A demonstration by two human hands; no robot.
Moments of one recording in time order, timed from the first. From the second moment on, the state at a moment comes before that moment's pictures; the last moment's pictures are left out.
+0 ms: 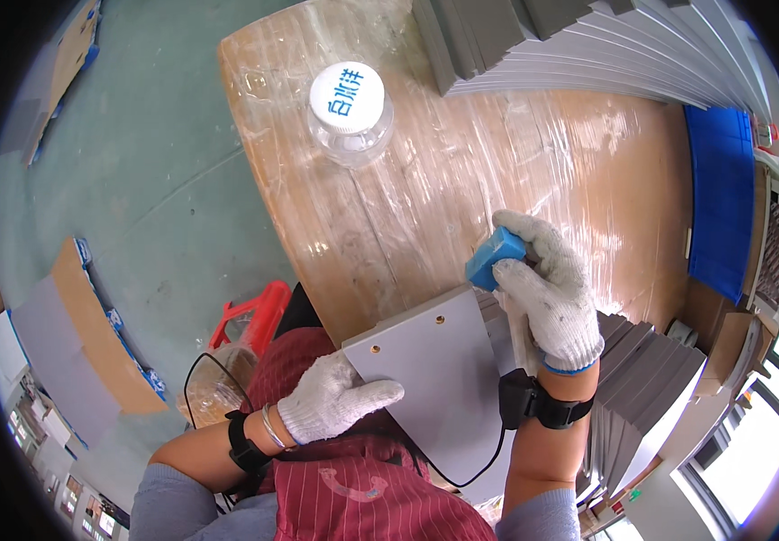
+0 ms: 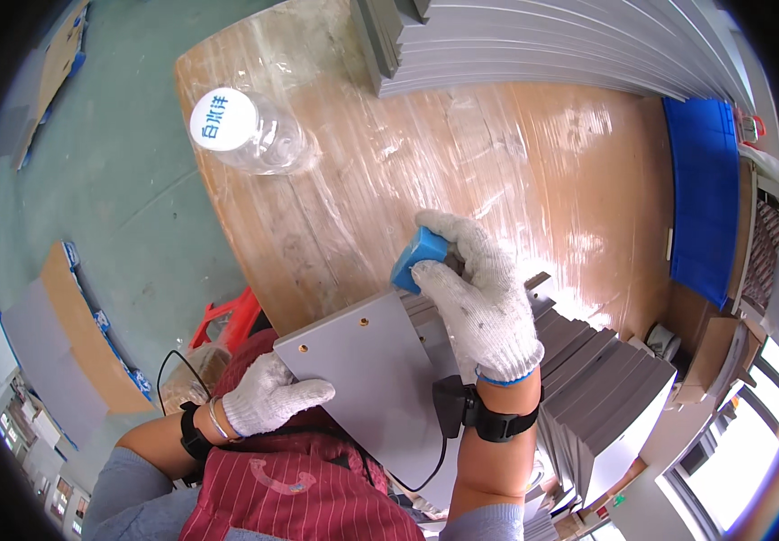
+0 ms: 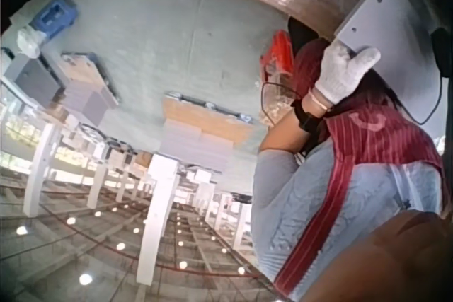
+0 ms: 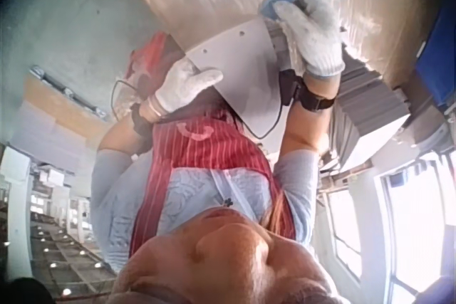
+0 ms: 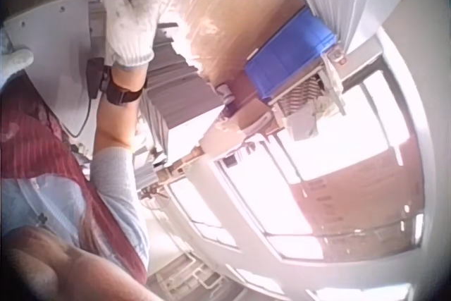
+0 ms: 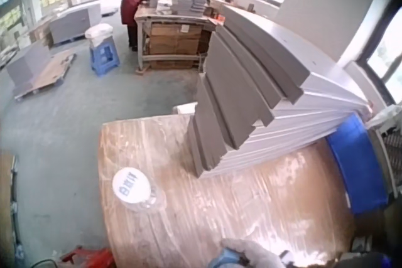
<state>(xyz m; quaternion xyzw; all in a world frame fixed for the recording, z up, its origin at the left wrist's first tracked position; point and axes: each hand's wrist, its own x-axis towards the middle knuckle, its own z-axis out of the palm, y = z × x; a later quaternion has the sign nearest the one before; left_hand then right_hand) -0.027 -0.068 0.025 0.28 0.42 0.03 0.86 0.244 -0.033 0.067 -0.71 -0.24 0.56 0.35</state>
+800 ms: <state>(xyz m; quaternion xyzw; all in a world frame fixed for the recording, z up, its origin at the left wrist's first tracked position) -0.025 -0.089 0.002 0.46 0.38 0.10 0.80 0.133 0.018 0.100 -0.49 -0.75 0.44 0.05</state>
